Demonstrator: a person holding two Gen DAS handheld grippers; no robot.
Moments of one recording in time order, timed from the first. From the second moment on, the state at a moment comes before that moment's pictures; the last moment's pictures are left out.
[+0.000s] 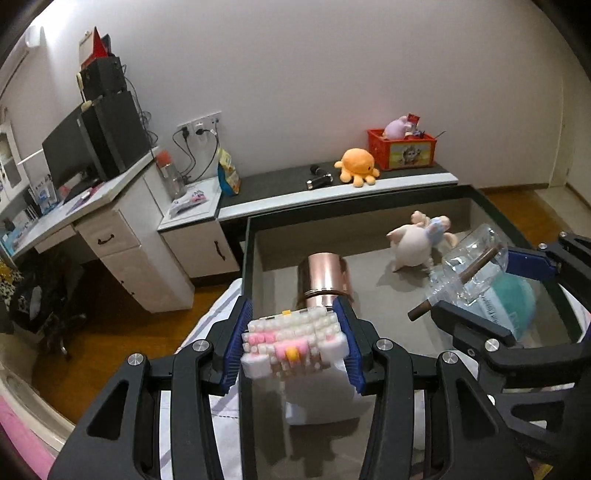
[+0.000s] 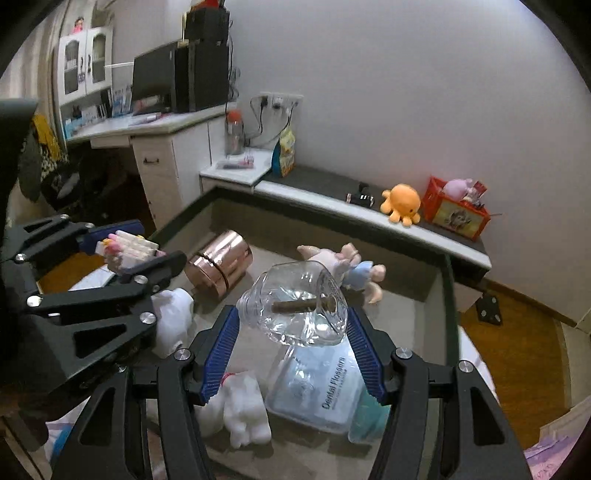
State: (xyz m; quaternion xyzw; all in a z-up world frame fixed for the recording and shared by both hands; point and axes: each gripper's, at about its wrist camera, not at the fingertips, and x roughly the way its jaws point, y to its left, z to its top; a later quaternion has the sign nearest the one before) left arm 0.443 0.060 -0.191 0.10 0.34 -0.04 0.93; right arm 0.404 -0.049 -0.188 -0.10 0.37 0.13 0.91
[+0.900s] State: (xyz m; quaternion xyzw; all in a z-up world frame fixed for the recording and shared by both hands) left arm 0.272 0.082 -0.092 0.04 0.17 -0.03 0.98; right arm 0.272 -0.083 -0.097 -0.02 0.23 0.14 0.96
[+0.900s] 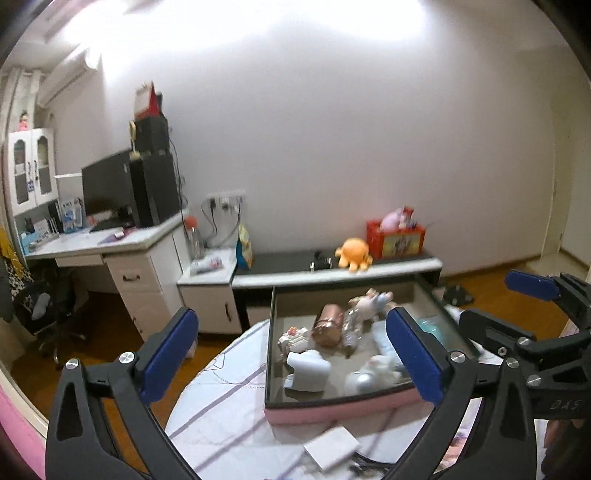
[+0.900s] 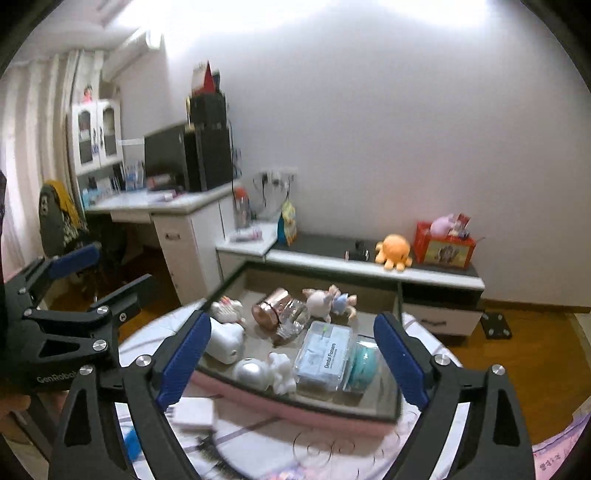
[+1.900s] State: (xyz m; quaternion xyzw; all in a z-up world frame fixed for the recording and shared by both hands) left arm 0.069 0.059 -0.061 0.05 0.06 -0.02 1.00; right arm 0.049 -0.100 -0.055 -0.01 0.08 0.07 0.99
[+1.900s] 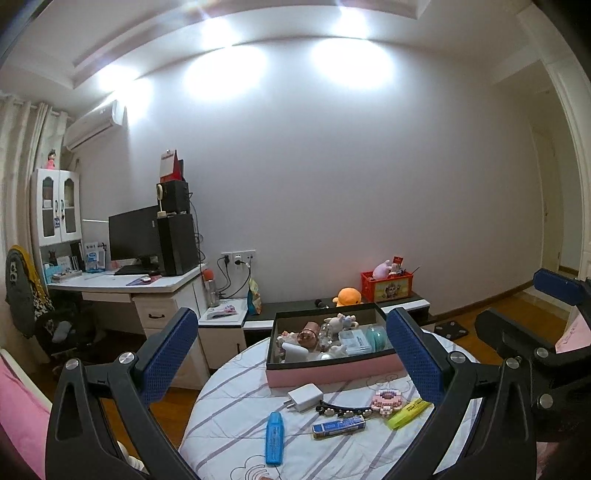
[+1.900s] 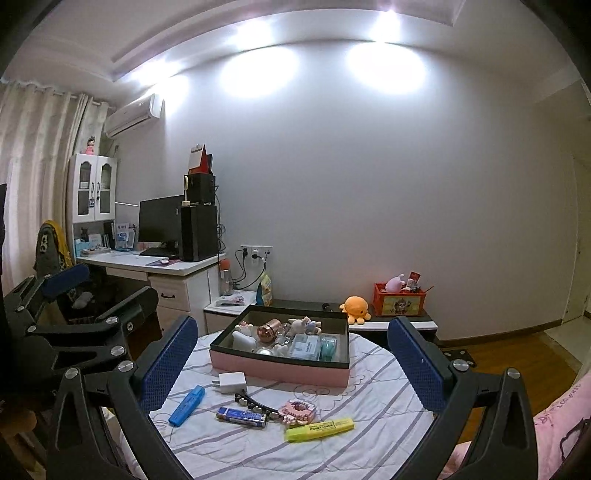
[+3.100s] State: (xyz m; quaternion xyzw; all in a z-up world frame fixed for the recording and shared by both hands) left arm 0.156 0.117 -0.179 -0.01 0.27 -0.02 0.96; right arm 0.130 -0.122 -0.184 -0.01 0.29 0.04 0.96
